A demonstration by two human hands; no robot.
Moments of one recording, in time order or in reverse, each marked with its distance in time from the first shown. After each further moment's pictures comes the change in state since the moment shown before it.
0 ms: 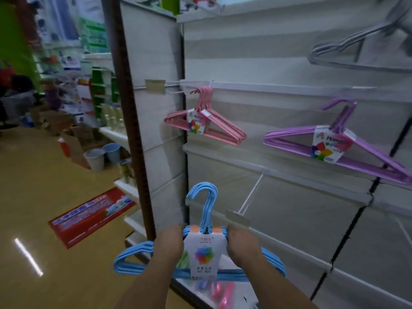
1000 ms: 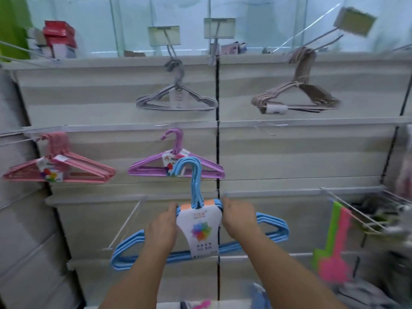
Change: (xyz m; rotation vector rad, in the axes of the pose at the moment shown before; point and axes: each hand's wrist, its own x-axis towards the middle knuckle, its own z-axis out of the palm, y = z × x) left_hand -0.115 0.309 -0.019 -0.115 0.165 0.606; right_hand -0.198 0.238 -0.158 -0.228 0.427 0.453
